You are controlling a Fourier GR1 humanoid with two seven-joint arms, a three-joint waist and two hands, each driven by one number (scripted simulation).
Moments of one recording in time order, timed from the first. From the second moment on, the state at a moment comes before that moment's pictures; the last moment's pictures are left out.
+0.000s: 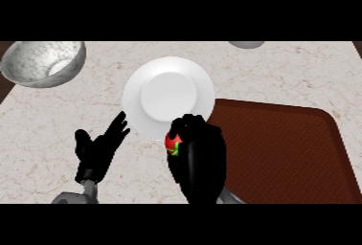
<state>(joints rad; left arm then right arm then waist) -0.04 0.11 -0.16 -1.45 0.12 0.04 0.22 -0.42 0.00 0.79 -1.61 1.47 -0.43 0.94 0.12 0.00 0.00</state>
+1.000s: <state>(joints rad) -0.03 0.11 -0.15 -1.47 0.11 0.06 0.22 -0.65 -0.01 0.67 -1.34 1.76 -0.68 1.14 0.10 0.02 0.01</state>
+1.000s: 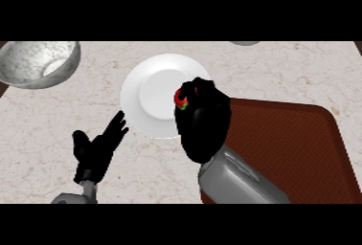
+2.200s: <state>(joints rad) -0.06 0.11 -0.15 -1.46 0.11 0.04 0.24 -0.88 -0.01 0.52 -0.82 1.19 -1.04 1.01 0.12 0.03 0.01</state>
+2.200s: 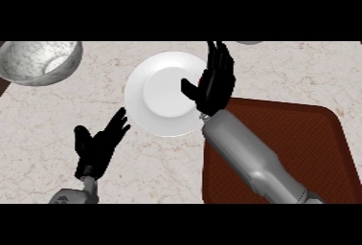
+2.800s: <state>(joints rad) -0.02 0.12 -0.11 -1.46 0.11 0.05 0.23 -0.79 0.00 0.67 -0.94 0.96 -1.32 0.92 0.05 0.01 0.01</state>
